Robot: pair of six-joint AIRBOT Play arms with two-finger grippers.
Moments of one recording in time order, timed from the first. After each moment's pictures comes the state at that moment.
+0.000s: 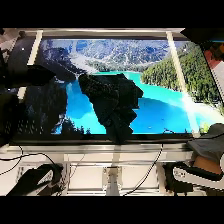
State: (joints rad) left arm -0.04 -0.91 1.39 1.10 -1.26 -1.41; right arm -0.08 -1.33 2.04 -1.04 1.39 1.22
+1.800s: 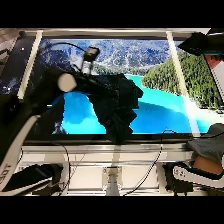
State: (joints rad) left arm -0.60 -1.31 1.39 1.38 -0.99 -1.60; right arm -0.21 -1.33 1.83 -0.93 1.37 1.35
